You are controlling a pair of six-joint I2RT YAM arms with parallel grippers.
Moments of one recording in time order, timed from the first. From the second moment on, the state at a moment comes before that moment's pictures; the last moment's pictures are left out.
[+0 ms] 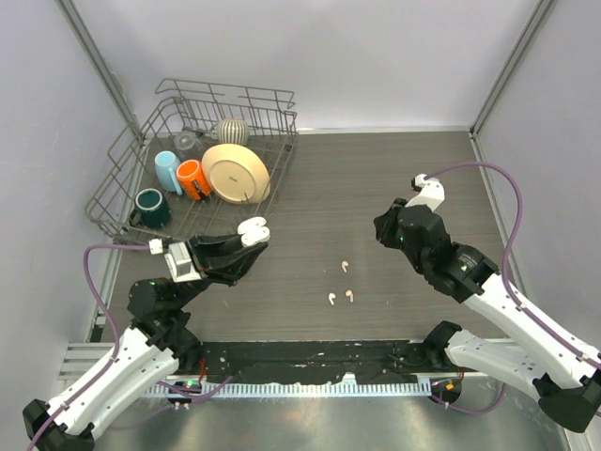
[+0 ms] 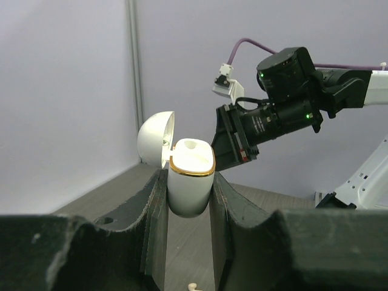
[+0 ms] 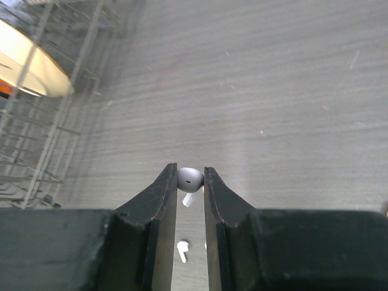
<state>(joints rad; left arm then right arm) -0.67 0.44 0.35 0.67 0.36 -0.22 0.72 0.86 0.89 -0.56 0.49 0.66</state>
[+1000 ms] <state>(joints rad) -0.67 0.56 0.39 0.70 0.37 -0.21 0.82 0.88 1.04 -0.31 0.31 0.43</state>
